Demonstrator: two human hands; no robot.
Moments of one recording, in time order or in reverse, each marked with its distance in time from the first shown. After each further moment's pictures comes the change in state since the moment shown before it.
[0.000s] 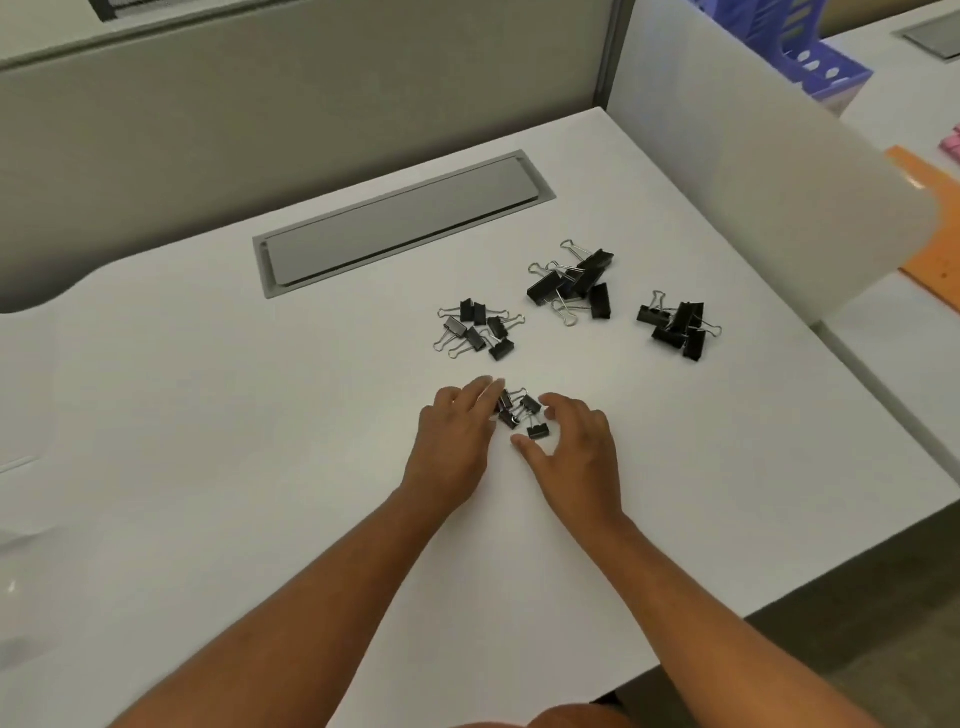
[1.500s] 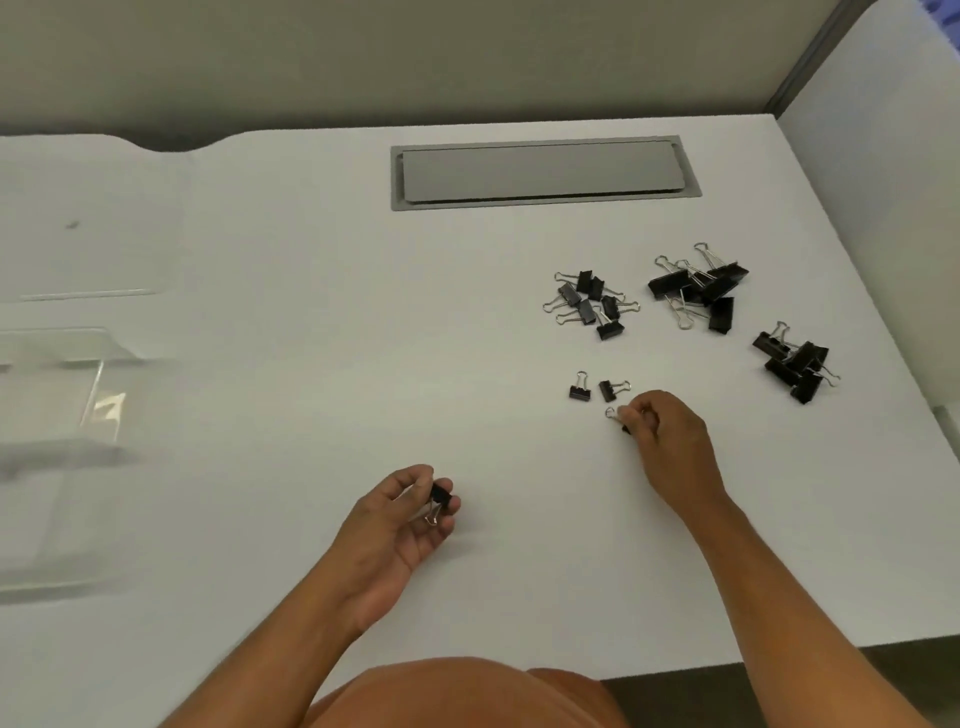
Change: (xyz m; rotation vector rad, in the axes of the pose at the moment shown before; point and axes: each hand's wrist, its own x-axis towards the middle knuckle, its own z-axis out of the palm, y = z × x) left_hand -0.194 -0.021 -0.076 -1.912 0.214 -1.116; right_hand 0.026 -0.002 -0.025 0.012 -0.314 -0.029
